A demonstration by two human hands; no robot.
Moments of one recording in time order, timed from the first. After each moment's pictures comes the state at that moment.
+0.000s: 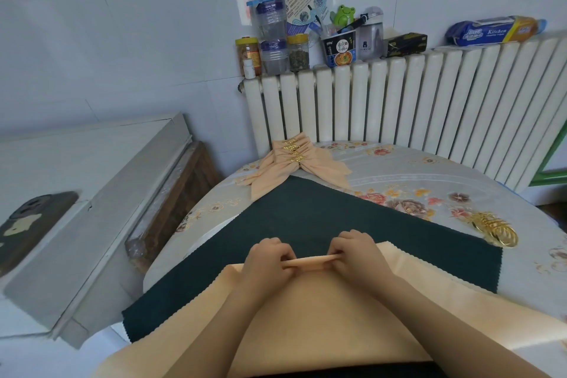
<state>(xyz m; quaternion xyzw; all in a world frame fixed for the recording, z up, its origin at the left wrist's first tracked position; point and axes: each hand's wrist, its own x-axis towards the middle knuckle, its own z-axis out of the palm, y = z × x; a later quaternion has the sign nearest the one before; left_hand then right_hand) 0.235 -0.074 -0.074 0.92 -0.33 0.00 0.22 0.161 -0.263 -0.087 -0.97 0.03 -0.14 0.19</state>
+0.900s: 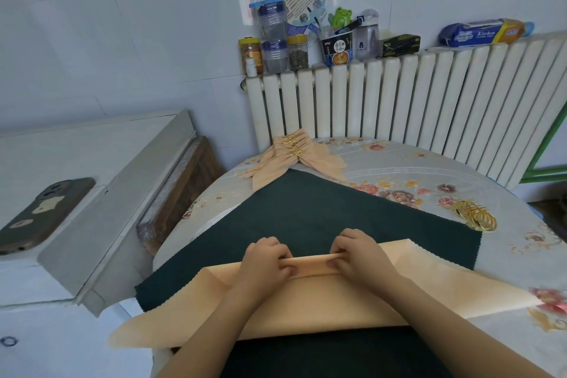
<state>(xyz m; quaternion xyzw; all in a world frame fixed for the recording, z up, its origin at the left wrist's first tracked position) 0.196 -0.055 -0.074 0.92 -0.34 0.03 0.20 0.115 -0.256 -0.081 -0.97 0.02 -0.13 0.22</state>
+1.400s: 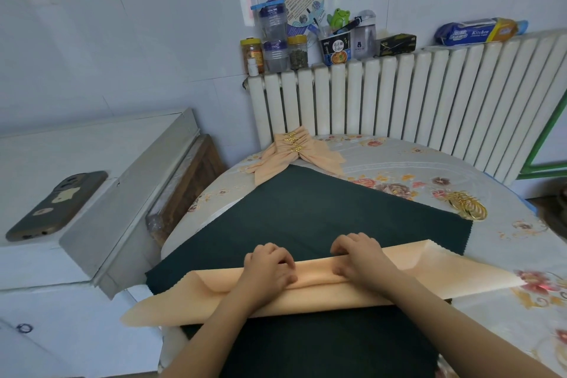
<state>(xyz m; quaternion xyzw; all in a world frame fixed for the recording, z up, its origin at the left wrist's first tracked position) 0.164 -0.037 -0.079 0.93 -0.31 -0.05 0.21 0.085 -0.247 -0.077 -0.98 0.04 -0.04 0.18</state>
